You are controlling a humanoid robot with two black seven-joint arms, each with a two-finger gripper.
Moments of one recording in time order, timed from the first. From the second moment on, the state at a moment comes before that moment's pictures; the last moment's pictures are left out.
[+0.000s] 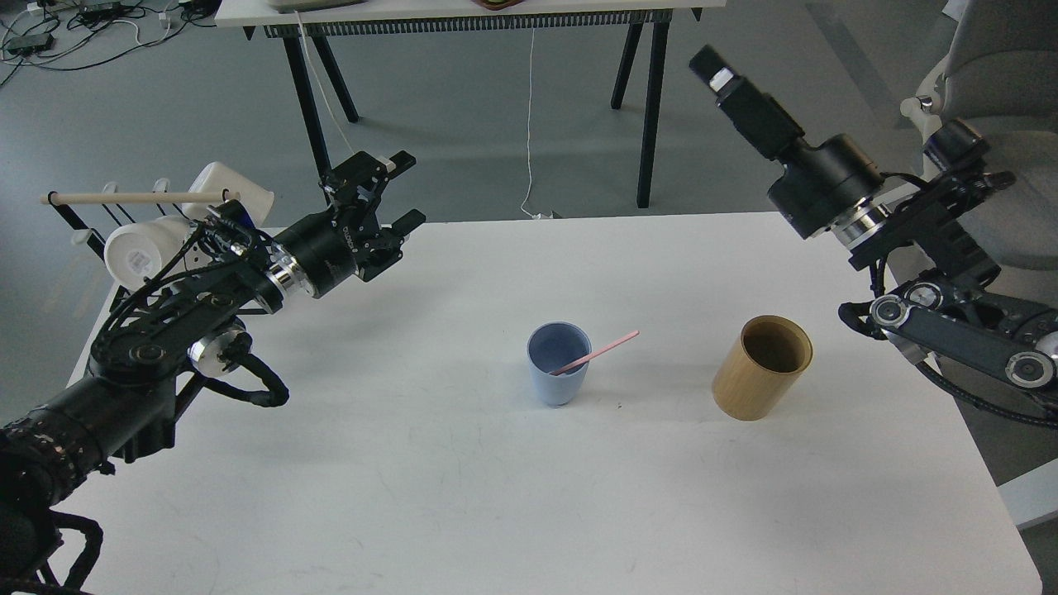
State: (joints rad) left arm -0.75 0.30 -0.57 -0.65 0.63 -0.49 -0.49; right arm 0.86 -0.66 0.39 1.37 -0.89 -0.49 0.49
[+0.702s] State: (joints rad) left arm -0.72 0.38 -0.70 -0.66 0.62 -0.49 -0.49; right arm 0.68 -0.66 0.65 1.21 -0.44 0.27 0.49
